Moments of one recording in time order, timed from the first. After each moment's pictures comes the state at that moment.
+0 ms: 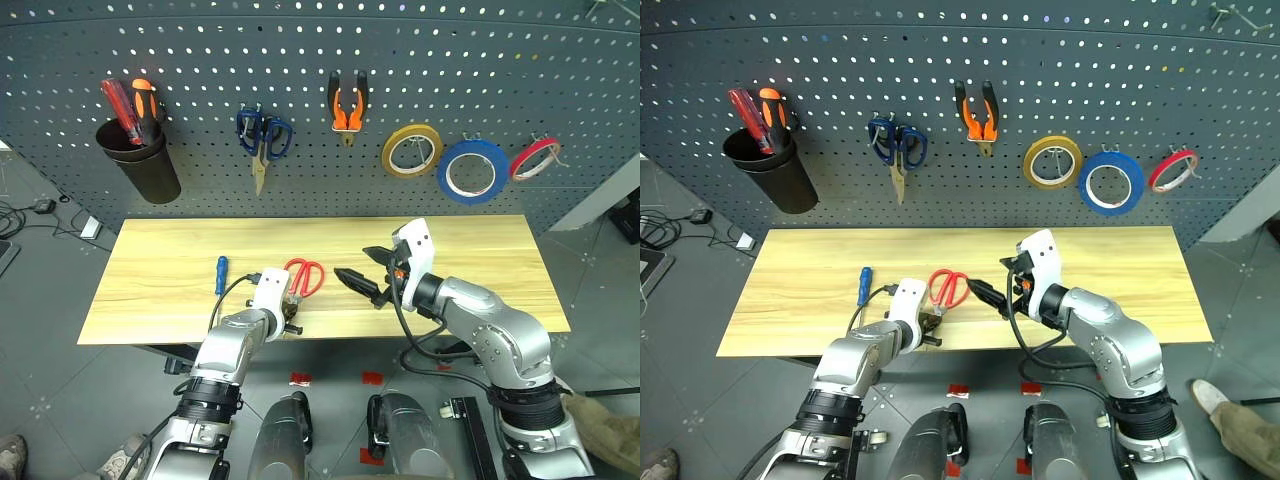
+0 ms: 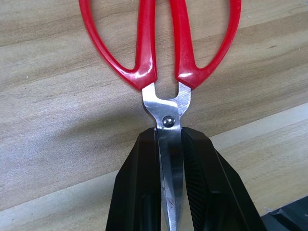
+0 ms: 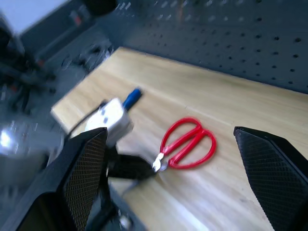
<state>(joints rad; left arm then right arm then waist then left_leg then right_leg) -0.32 0.23 -0.04 0.13 -0.12 0.89 -0.27 -0.35 -0.29 0.17 -0.38 0.45 0.83 0.51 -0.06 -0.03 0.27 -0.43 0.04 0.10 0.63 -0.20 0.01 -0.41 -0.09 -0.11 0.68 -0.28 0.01</state>
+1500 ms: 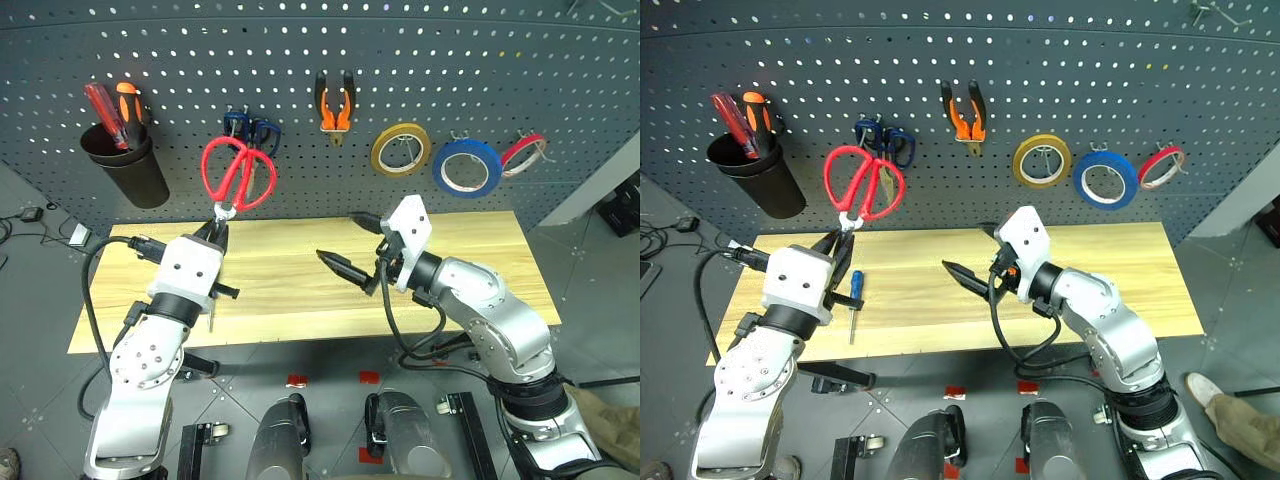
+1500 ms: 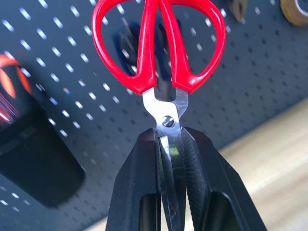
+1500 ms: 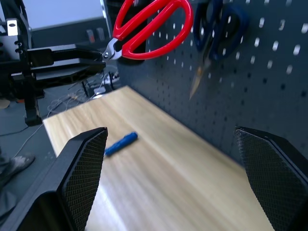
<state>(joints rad) 0.01 0.44 0.14 -0.59 0.08 0.28 -0.19 -0.46 -0.27 0.22 -0.44 0.35 0.62 0.51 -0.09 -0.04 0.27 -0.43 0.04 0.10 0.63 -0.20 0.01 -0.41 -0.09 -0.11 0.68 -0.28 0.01</state>
